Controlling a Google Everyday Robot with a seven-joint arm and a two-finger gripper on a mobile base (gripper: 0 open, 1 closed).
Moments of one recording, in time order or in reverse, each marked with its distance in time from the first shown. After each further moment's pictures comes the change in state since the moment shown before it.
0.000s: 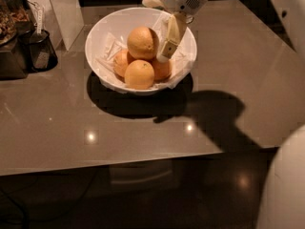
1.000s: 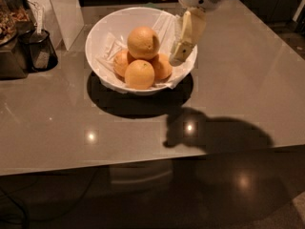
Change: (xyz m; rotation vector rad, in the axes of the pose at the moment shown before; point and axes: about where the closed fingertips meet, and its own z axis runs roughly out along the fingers) arm -0.012 0.049 -0.051 0.078 0.068 0.022
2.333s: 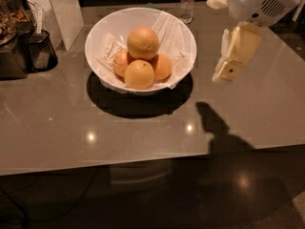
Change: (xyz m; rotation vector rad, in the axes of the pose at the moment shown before) arm 0.057 0.060 -0.060 0.095 0.210 0.165
